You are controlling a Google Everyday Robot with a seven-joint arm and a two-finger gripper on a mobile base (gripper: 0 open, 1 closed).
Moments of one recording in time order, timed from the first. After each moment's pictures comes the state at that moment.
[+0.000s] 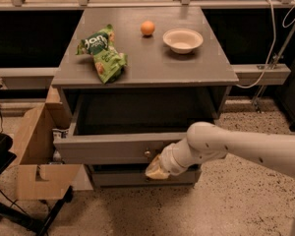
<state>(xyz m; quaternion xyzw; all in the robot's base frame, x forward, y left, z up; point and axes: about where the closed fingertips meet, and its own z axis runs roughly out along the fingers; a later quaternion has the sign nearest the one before) 0.505 -0.014 0.533 -0.63 0.70 0.23 0.24</state>
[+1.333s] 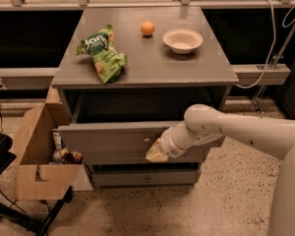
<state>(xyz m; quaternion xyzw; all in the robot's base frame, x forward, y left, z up) 0.563 -0.017 0.556 -0.63 0.70 0.21 0.25</state>
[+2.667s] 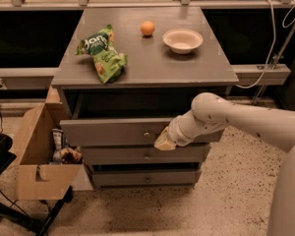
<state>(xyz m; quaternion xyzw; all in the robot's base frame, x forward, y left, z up) 0.595 -0.048 0.581 -0.62 0.72 0.17 0.25</state>
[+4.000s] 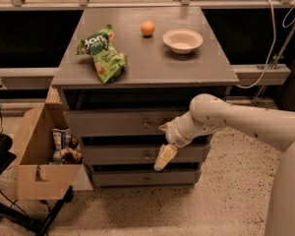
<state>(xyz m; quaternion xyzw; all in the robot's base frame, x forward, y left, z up) 0.592 -0.043 0.576 -0.63 0.72 0.18 0.25</state>
